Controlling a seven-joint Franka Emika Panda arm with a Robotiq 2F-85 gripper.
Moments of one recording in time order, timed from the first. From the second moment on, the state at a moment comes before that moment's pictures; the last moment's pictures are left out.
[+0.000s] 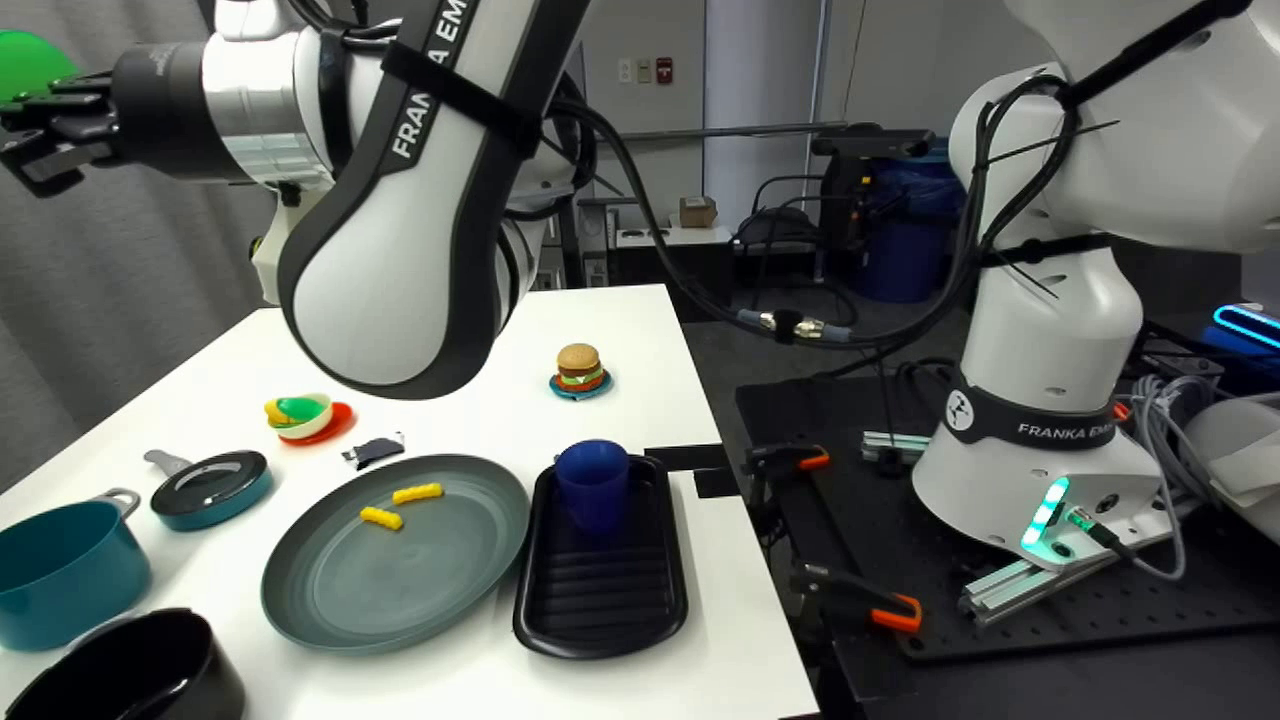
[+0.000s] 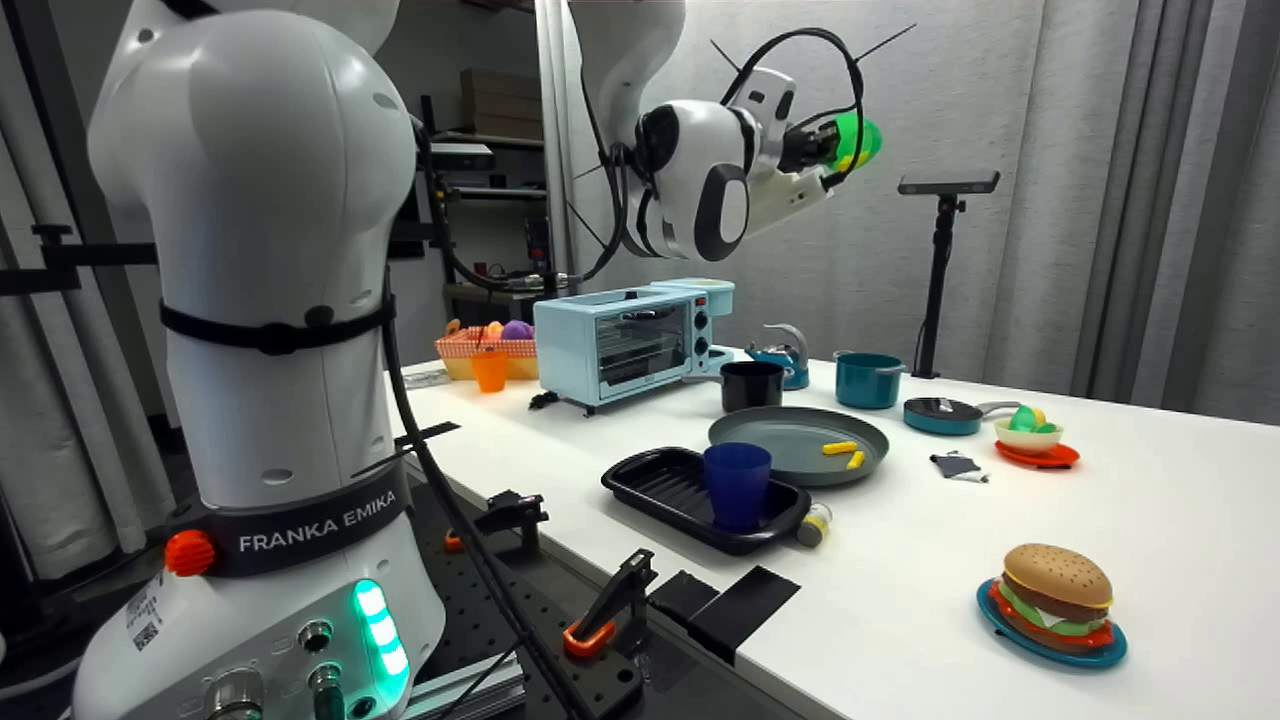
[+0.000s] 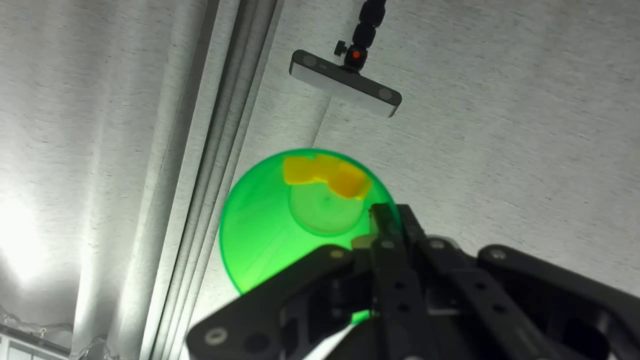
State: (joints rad) arm 0.13 0.41 -0.05 -2.20 0.17 4.22 -0.42
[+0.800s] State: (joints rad) arm 0.13 0.41 -0.05 -2.12 0.17 4.22 -0.43
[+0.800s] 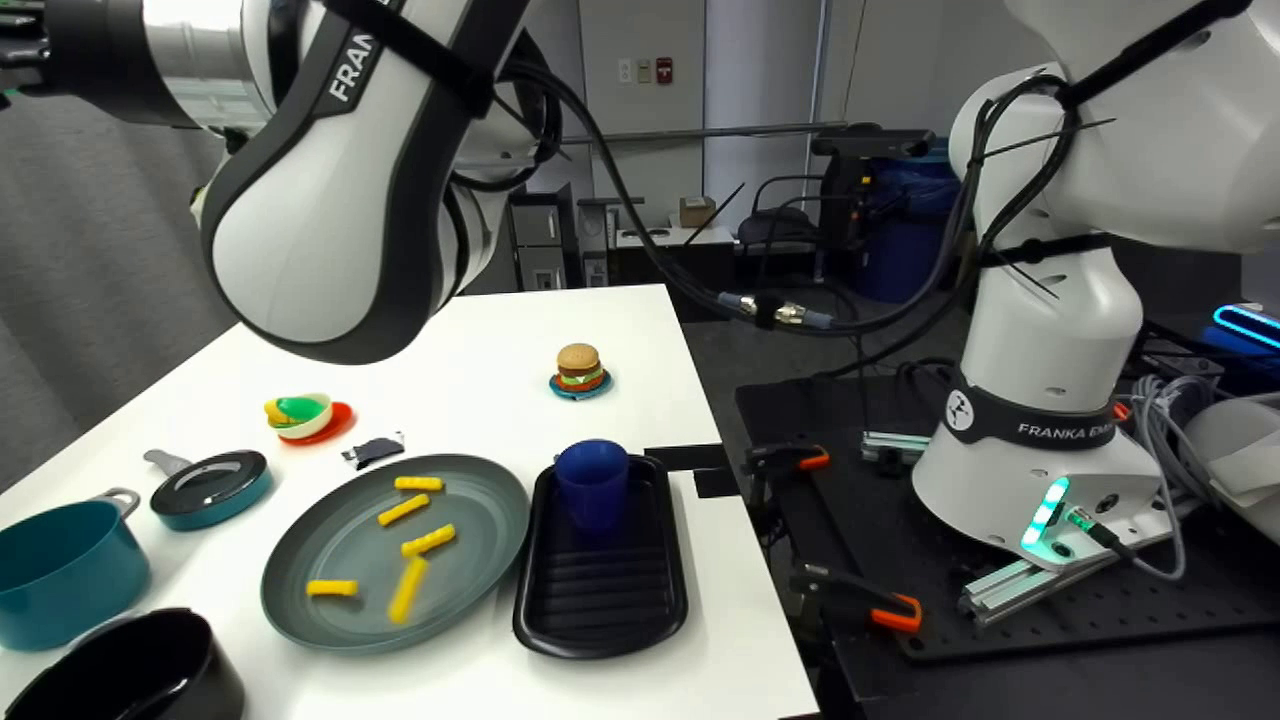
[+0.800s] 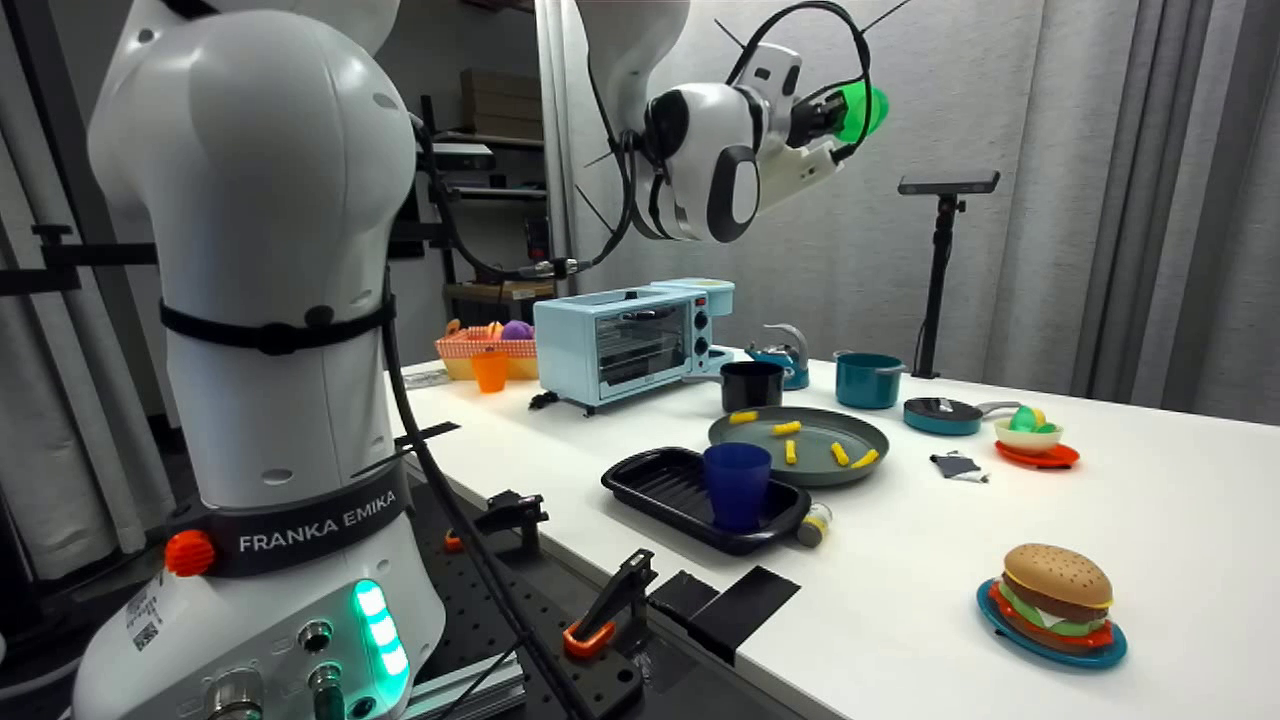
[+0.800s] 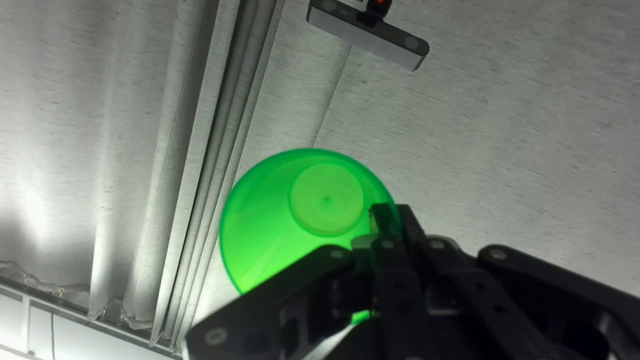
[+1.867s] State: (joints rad) arm 0.15 0.46 -0.05 -2.26 0.28 4.22 -0.44
